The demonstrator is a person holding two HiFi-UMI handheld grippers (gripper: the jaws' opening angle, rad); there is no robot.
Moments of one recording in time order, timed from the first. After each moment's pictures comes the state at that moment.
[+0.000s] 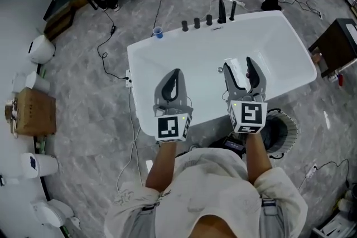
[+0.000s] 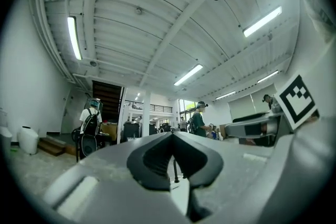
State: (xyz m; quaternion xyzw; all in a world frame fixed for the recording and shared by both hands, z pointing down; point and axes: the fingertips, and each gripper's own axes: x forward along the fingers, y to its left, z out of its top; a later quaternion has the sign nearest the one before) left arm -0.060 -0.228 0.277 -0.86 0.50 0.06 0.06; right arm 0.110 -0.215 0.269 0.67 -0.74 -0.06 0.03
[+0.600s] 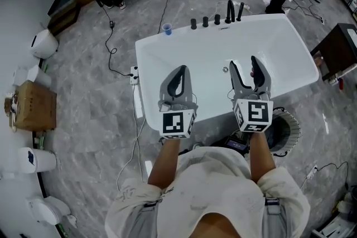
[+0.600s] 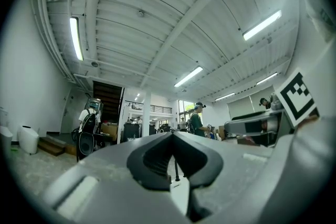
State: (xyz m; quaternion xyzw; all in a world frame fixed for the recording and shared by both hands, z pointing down) left arm -0.112 -0.202 0.275 -0.86 0.50 0.06 0.06; right arm 0.055 -0.186 0.257 0.66 -0.75 -0.07 0.02
